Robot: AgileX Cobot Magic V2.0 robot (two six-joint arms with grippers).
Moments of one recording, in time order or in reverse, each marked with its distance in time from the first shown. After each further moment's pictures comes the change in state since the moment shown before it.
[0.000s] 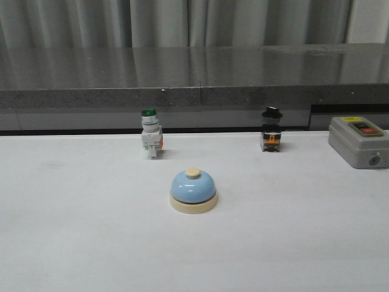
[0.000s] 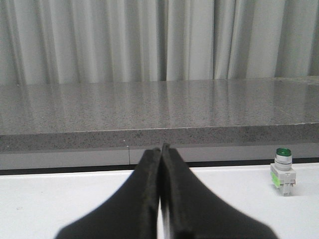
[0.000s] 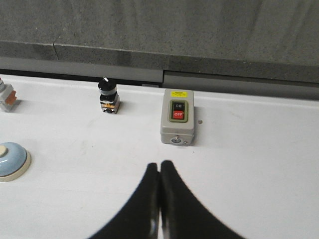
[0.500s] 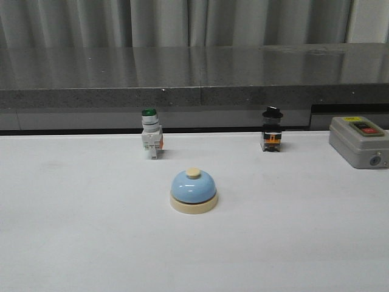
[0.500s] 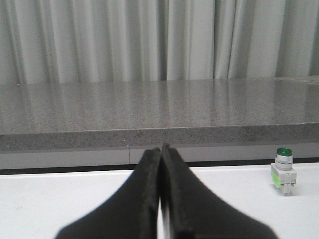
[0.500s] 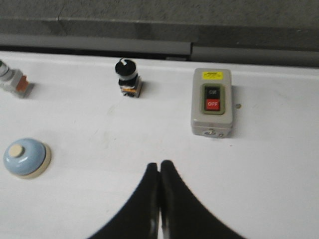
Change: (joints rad) left arm 0.000 0.000 0.000 0.000 0.000 0.000; right arm 0.034 0.408 -0.165 0.112 -0.026 -0.038
